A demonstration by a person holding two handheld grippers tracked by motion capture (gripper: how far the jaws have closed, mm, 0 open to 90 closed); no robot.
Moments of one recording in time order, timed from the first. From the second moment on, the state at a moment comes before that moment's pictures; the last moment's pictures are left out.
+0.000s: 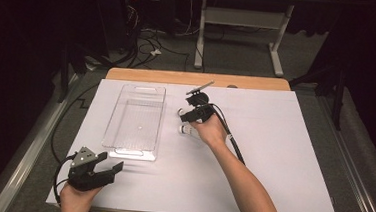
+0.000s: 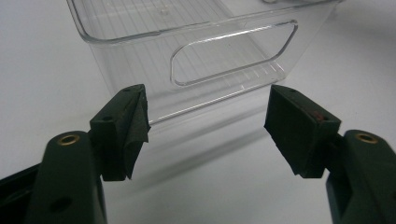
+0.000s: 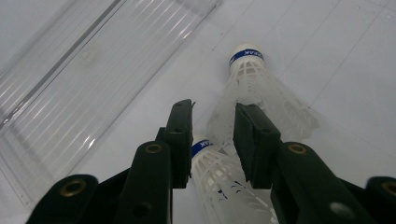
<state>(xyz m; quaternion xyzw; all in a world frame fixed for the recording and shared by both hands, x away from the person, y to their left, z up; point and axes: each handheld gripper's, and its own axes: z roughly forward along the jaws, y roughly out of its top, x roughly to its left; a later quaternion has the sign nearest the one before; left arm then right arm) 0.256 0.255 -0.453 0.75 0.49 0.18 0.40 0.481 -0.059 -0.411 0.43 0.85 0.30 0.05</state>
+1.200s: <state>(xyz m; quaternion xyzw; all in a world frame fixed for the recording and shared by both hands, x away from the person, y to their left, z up) 0.255 0.254 -0.453 0.76 0.48 0.17 0.40 0.495 -0.052 -0.415 0.45 0.85 0.28 0.07</state>
